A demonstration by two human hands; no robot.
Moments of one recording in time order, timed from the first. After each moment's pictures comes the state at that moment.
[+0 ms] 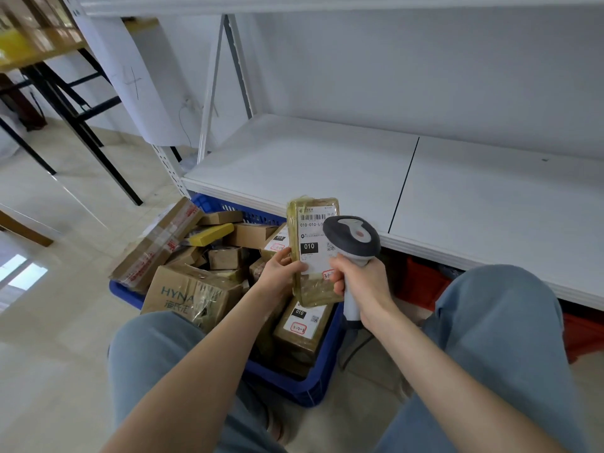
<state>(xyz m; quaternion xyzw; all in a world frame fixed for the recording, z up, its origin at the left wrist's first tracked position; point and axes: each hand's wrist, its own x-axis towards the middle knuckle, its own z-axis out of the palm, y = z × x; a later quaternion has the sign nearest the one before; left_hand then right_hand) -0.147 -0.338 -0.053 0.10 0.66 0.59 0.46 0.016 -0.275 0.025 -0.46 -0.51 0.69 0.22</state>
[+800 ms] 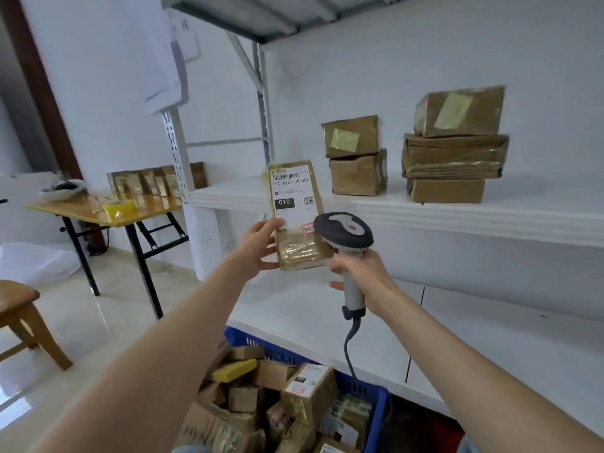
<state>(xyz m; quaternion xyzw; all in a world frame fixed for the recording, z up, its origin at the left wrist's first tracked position) -0.218 -0.334 0.279 0.24 0.65 0.68 0.25 -0.039 -0.238 0.252 -0.24 -0.62 0.68 0.32</state>
